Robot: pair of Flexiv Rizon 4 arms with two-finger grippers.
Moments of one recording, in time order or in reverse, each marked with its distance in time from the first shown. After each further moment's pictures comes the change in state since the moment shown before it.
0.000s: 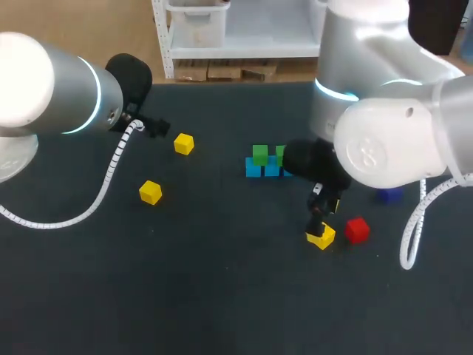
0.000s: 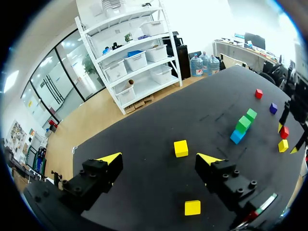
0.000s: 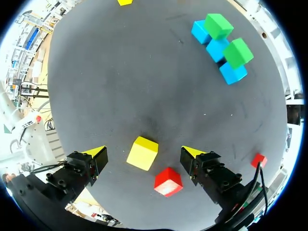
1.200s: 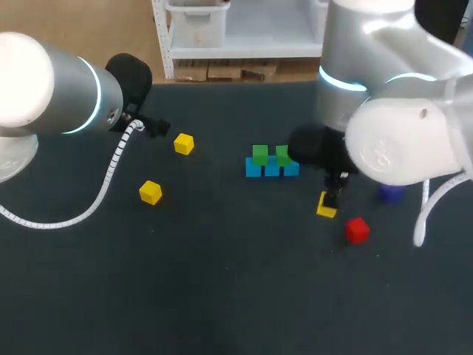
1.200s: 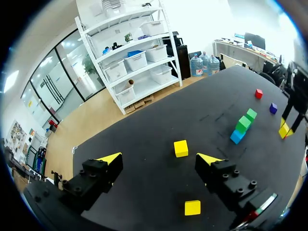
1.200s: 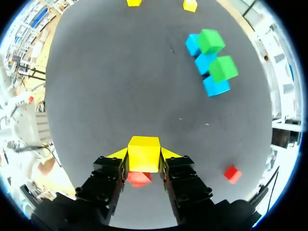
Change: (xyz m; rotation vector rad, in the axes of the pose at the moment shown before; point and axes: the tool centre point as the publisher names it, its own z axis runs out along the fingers) left arm 0.000 0.000 0.000 0.000 0.000 0.000; right arm 0.003 -0.036 -0.030 0.126 0.005 -0.198
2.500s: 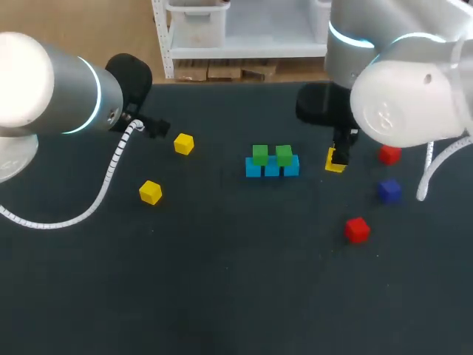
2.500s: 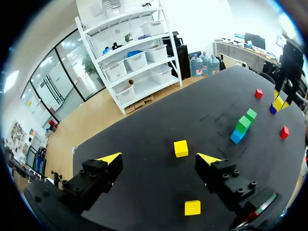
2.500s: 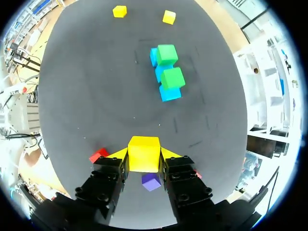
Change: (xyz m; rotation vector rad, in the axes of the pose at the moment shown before) left arm 0.000 0.000 0.000 0.000 0.000 0.000; right arm -0.002 -0.068 -0.037 0.105 0.003 -0.057
